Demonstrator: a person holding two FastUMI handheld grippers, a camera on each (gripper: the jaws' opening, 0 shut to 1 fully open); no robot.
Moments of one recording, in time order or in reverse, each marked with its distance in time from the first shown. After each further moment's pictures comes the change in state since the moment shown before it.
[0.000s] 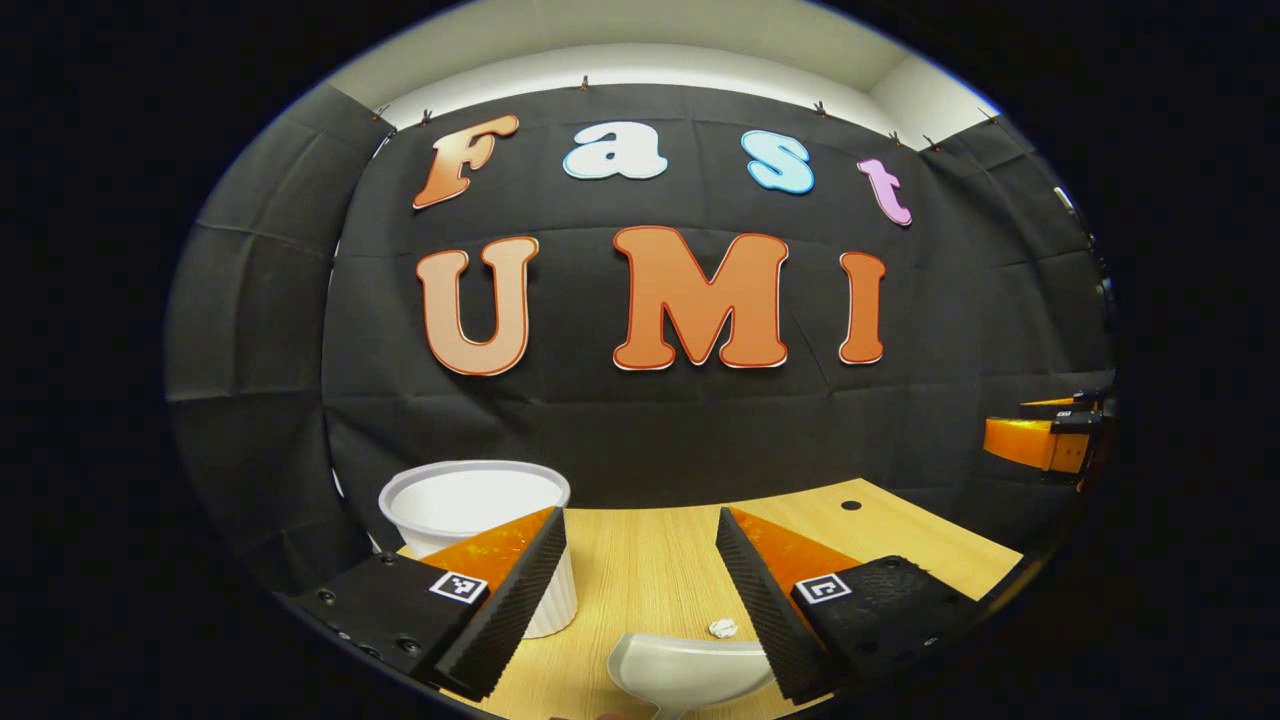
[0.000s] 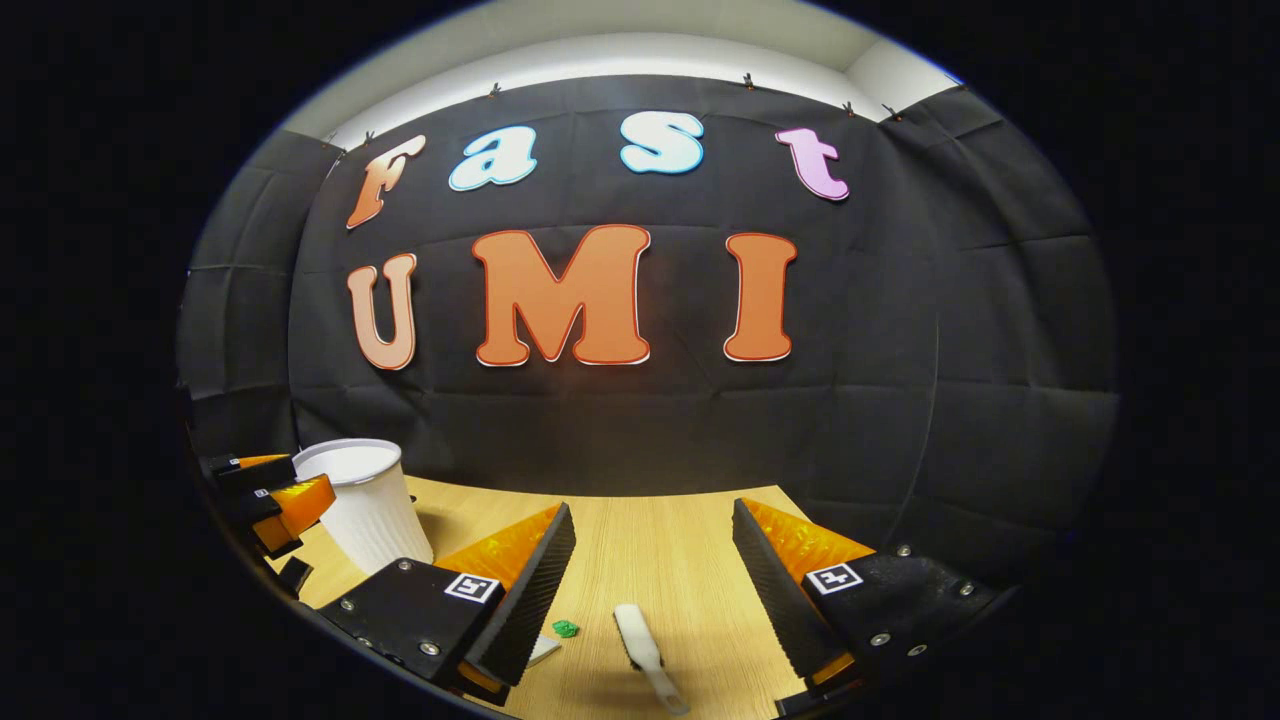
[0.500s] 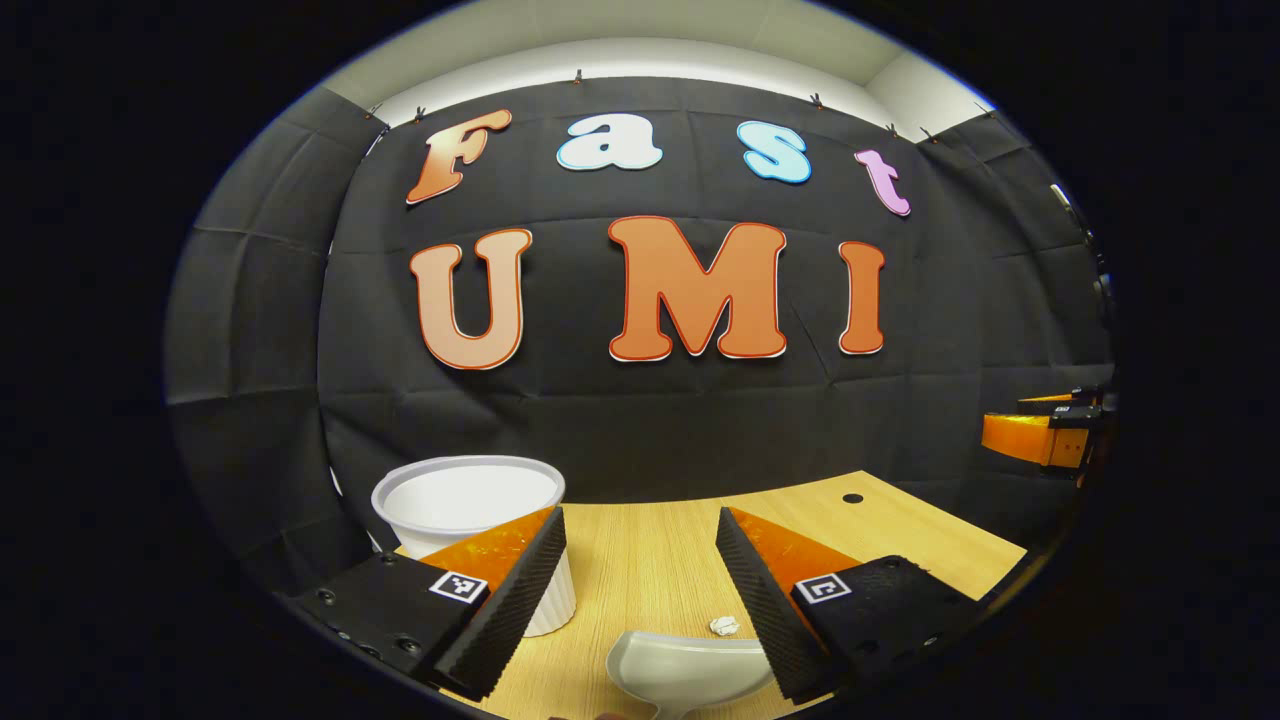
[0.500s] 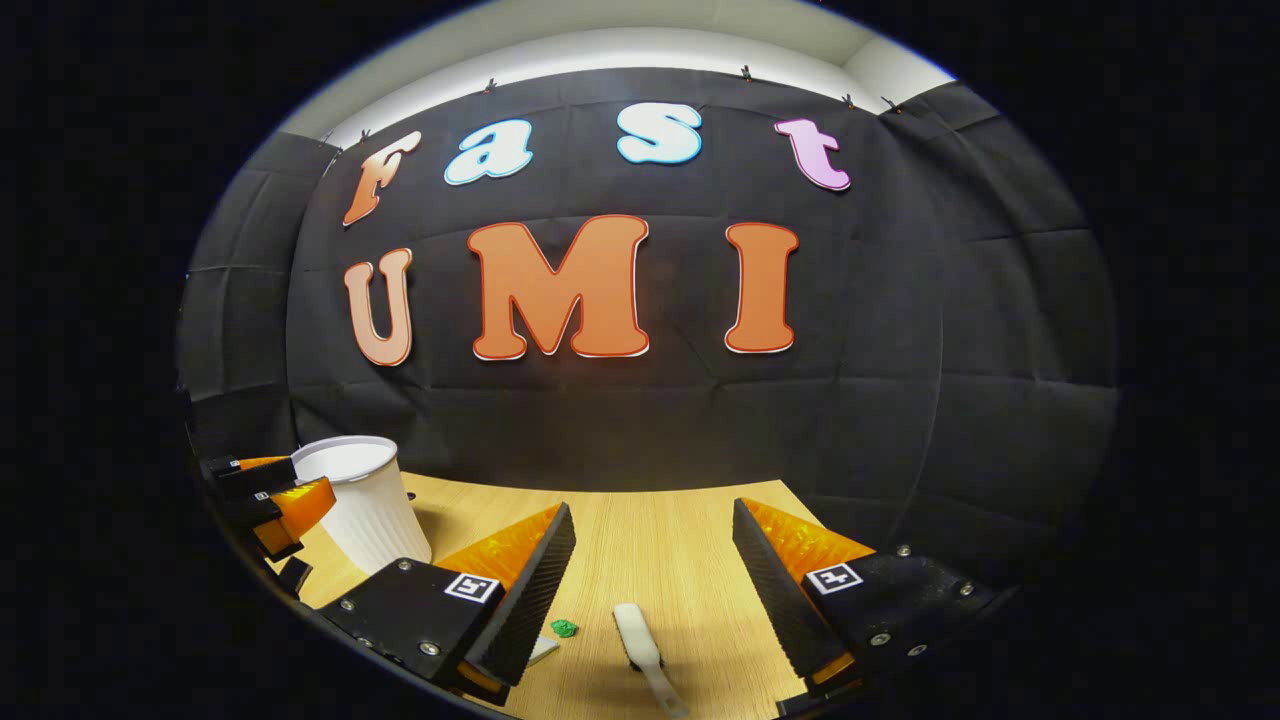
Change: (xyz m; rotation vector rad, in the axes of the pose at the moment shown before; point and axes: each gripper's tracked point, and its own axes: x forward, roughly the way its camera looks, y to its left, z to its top) left arm 0.006 -0.004 -0.007 0.013 0.016 -0.001; right arm 0.011 0.001 -0.007 0.004 0.020 0.013
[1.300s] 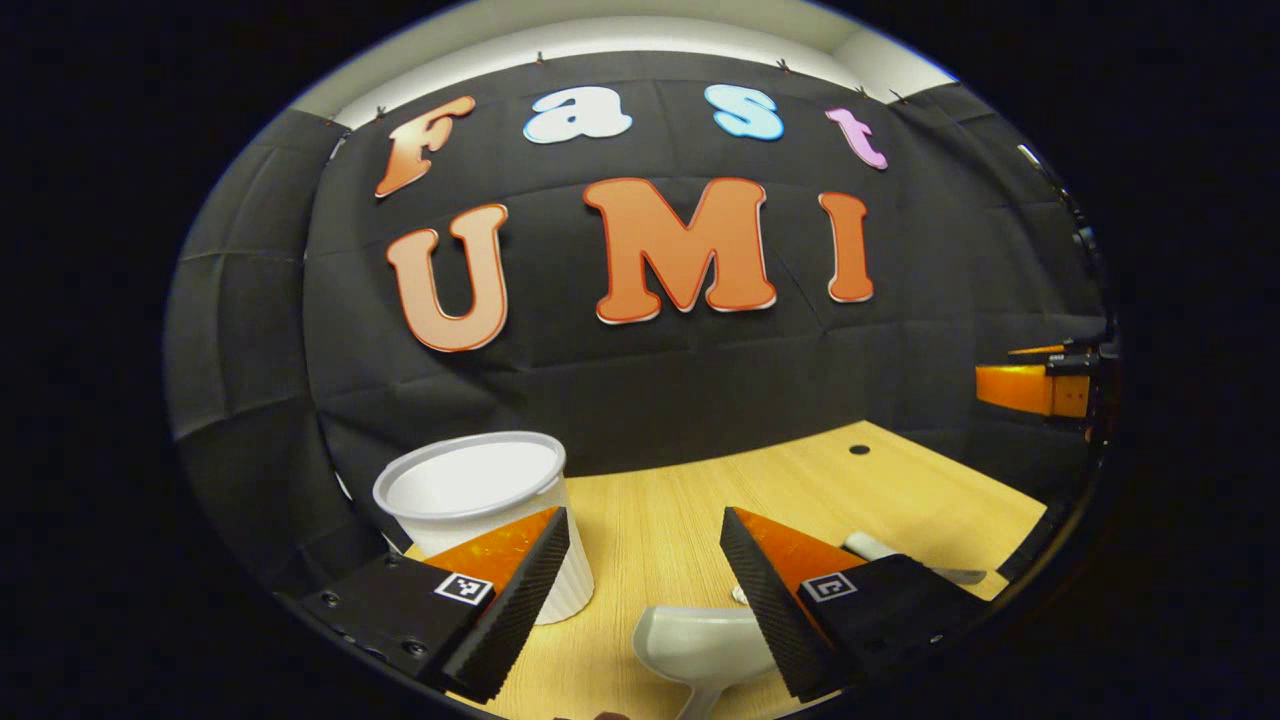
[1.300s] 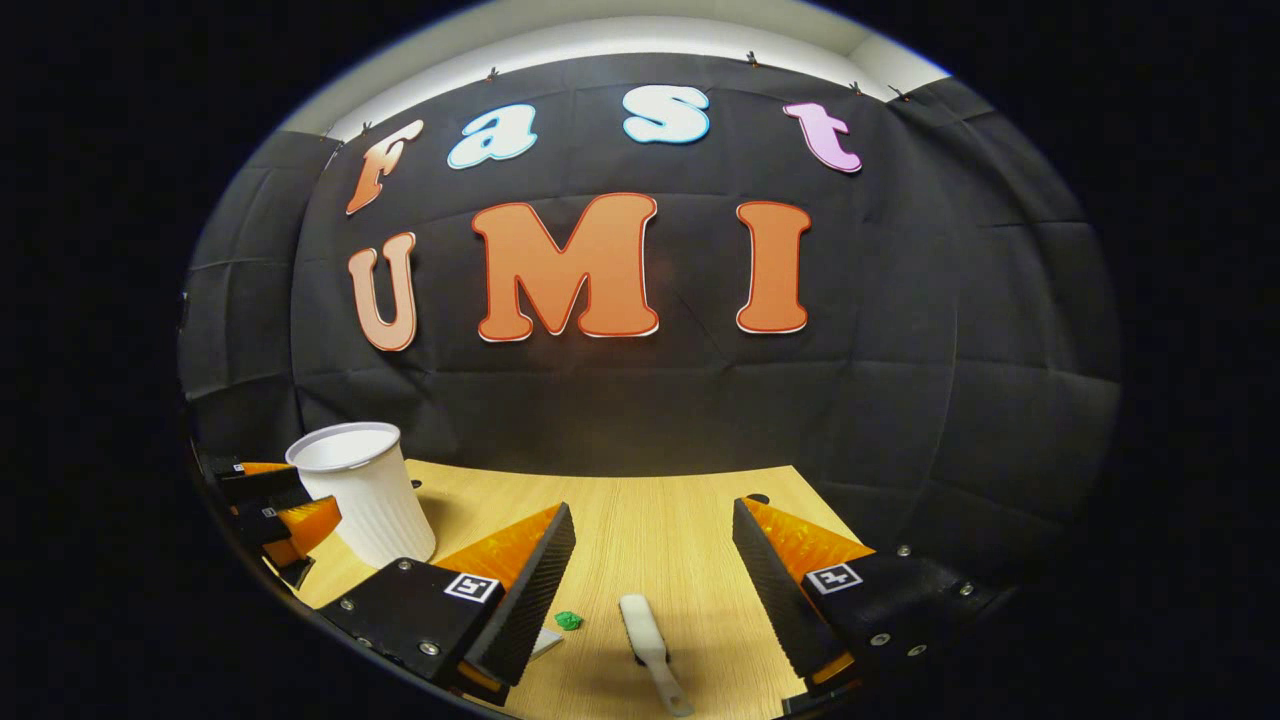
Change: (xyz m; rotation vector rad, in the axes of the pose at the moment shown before) left arm 0.001 -0.001 -0.047 0.120 0.167 -0.074; right arm 0.012 0.003 -0.021 0.006 0.060 0.034
